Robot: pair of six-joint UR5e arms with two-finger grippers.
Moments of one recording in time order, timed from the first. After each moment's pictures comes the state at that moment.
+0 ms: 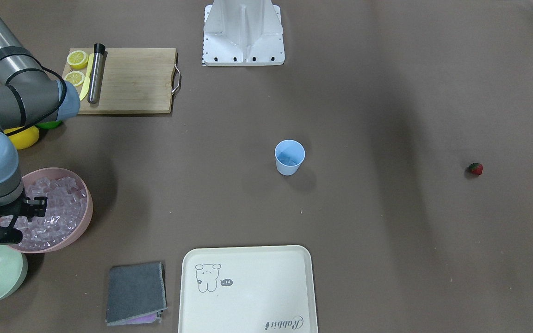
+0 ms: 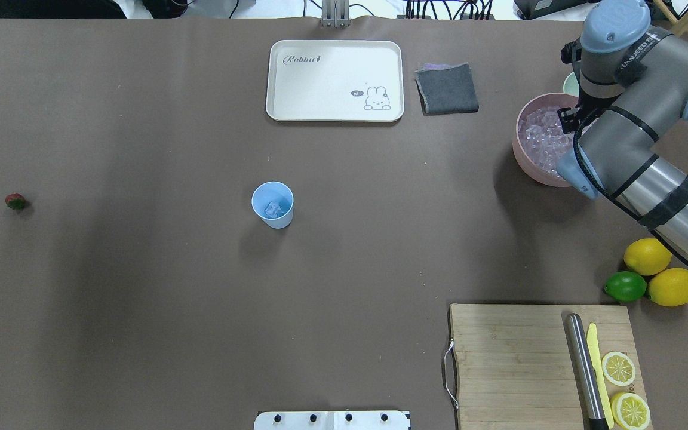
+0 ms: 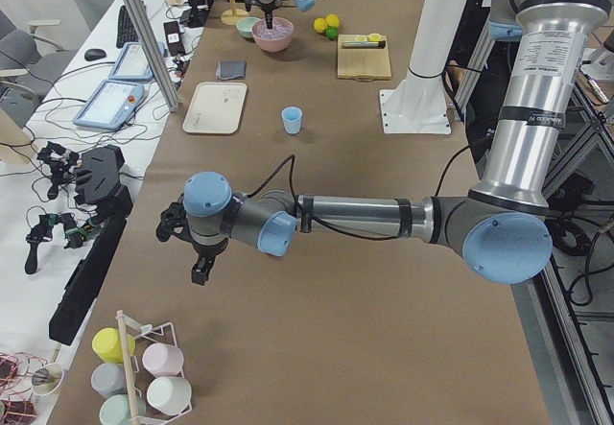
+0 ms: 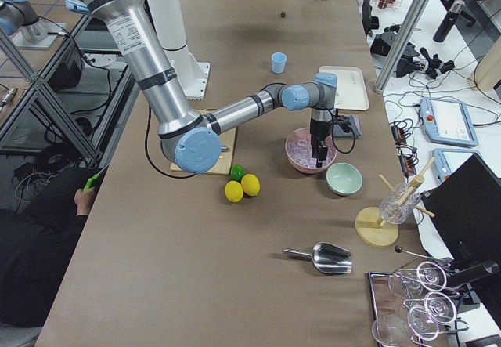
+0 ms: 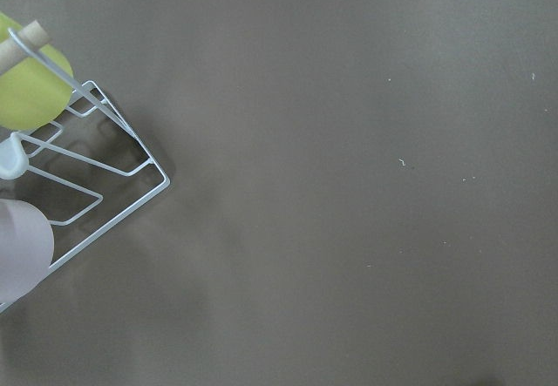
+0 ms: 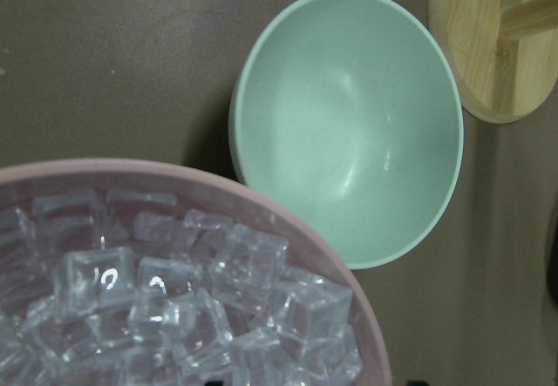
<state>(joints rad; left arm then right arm) -1.54 -1.75 -1.41 -1.91 -2.37 -0.07 0.98 -1.09 1.47 -1.74 1.80 0.53</state>
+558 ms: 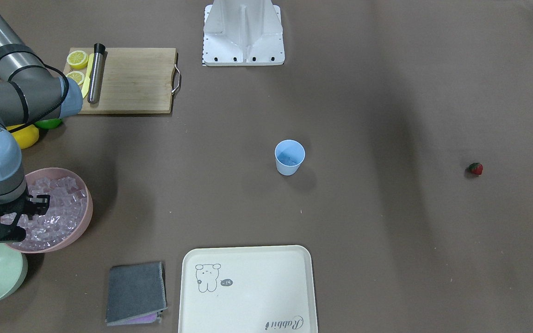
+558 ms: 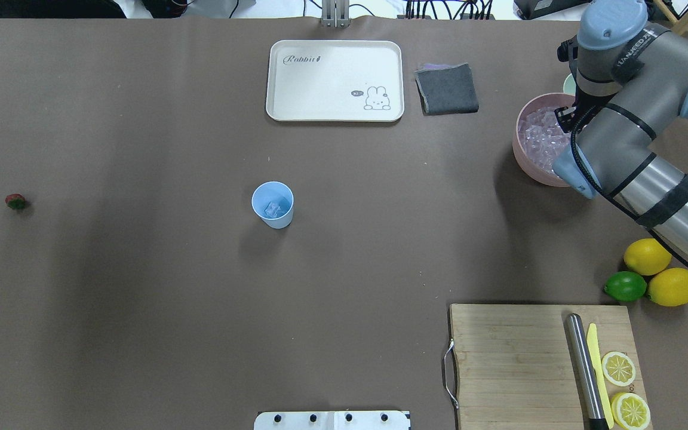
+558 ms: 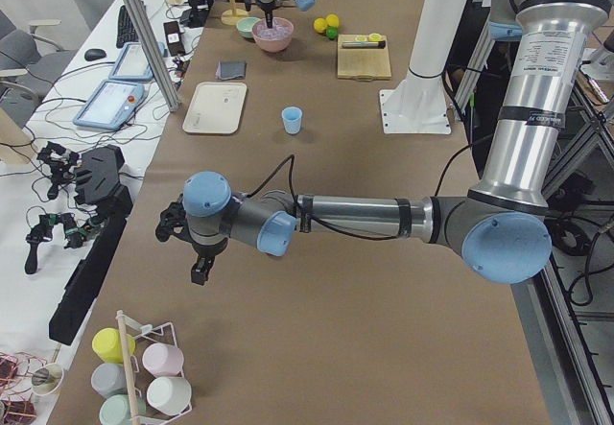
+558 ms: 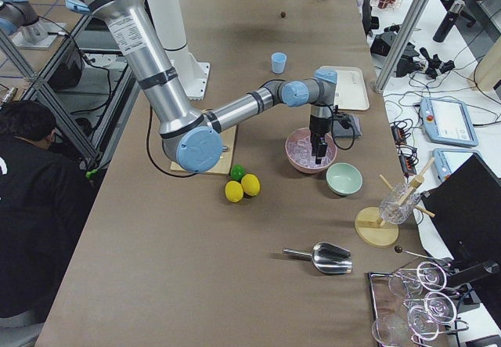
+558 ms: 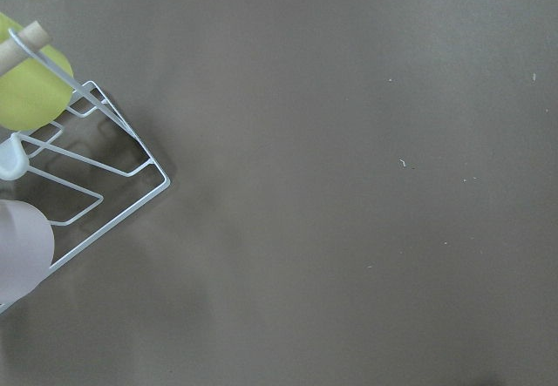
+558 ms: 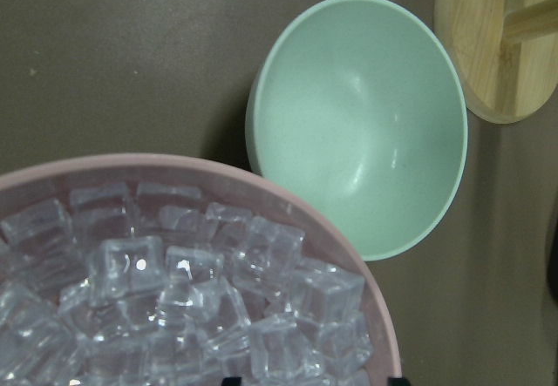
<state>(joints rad) -1.54 -1.75 -1.41 -1.91 -2.37 -0.07 0.97 -1.08 1.49 -1.77 1.81 0.53</state>
